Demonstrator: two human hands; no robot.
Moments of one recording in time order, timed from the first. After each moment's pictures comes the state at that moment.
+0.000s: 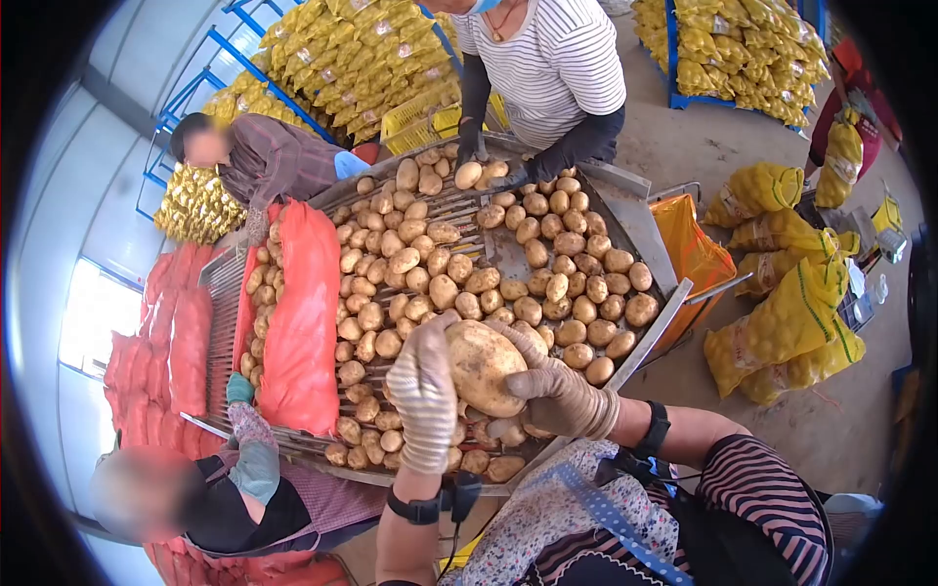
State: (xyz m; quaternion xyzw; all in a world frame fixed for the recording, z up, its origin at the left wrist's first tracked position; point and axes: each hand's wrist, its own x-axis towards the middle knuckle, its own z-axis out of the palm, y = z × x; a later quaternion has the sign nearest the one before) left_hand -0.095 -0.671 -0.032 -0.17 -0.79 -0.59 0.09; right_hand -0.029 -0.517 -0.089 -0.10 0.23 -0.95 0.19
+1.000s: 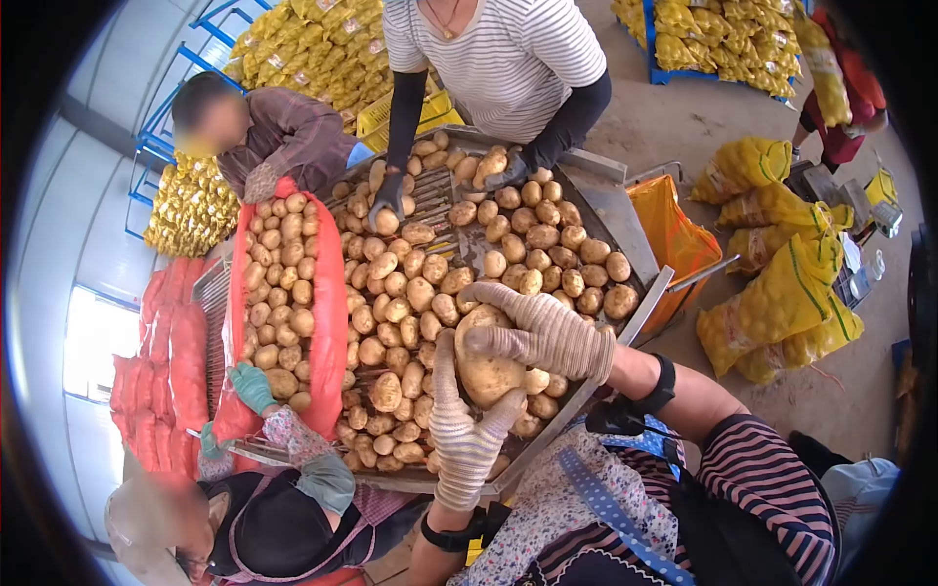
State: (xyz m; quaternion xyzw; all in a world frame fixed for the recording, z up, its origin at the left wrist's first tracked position) left_hand -0.035 -0.623 -0.052 -0.21 -0.79 -0.57 -0.04; right_hand -0.062 -0.435 -0.066 -0.10 0.76 -0.65 -0.02
